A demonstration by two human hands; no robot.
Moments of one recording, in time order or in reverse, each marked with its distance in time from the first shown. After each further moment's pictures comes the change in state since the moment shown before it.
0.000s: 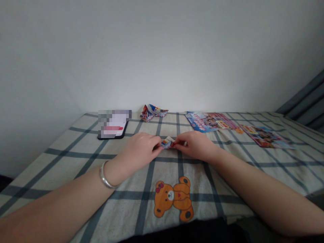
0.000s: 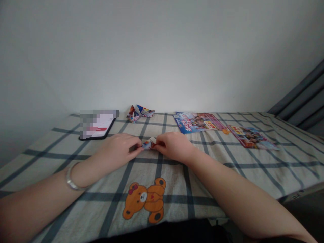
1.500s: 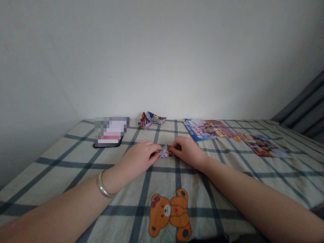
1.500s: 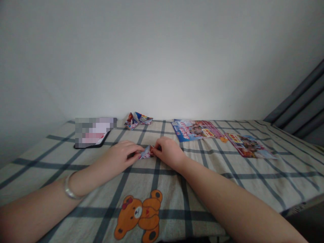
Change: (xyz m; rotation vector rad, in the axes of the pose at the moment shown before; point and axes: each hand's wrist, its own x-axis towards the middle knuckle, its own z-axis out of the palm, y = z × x) left_hand 0.008 -0.006 0.015 -0.267 0.021 0.011; right_hand 0.020 0.012 0.030 0.241 0.161 0.121
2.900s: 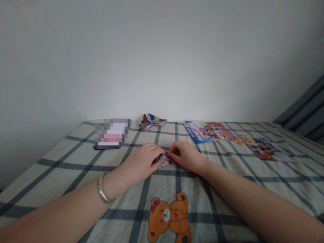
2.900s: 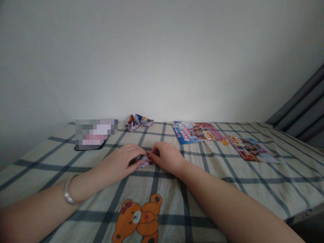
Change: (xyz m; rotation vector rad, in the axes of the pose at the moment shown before) left_hand -0.002 0.002 0.004 -0.051 -0.040 0.054; right_hand -0.005 -0.006 0.003 0.036 -0.068 0.012
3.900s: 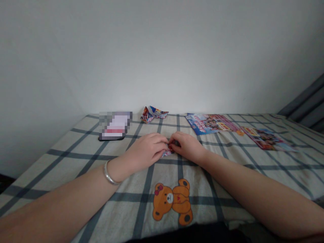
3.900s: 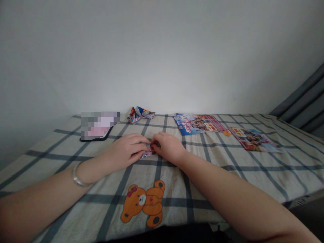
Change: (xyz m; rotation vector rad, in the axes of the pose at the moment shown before) left_hand 0.000 -0.007 0.000 0.089 0.078 0.242; right_hand 0.001 0.002 0.003 -0.096 0.020 -0.142
